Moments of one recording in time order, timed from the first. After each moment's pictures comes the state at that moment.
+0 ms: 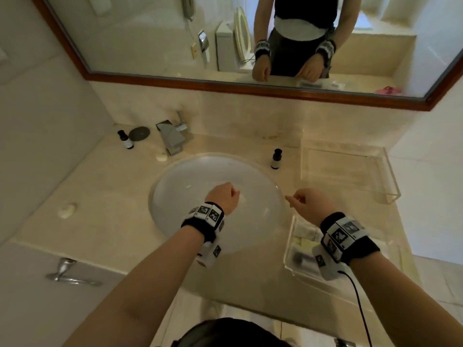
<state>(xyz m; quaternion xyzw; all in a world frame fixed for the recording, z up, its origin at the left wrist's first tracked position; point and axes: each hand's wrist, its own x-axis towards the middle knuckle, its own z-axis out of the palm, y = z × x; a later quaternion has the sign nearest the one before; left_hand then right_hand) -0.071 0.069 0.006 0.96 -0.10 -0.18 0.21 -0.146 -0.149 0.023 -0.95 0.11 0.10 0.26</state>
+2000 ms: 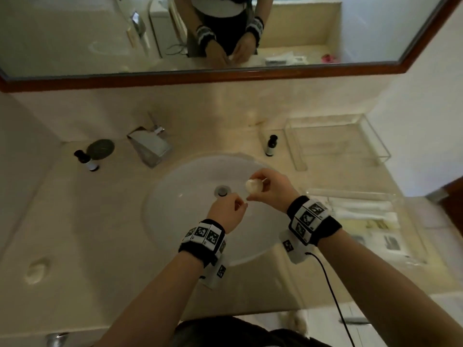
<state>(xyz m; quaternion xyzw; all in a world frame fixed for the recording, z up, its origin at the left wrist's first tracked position) -0.045 0.123 -0.024 0.90 -0.24 -0.23 0.29 -0.091 -0.028 0.008 -0.90 0.15 -0.01 0.42</state>
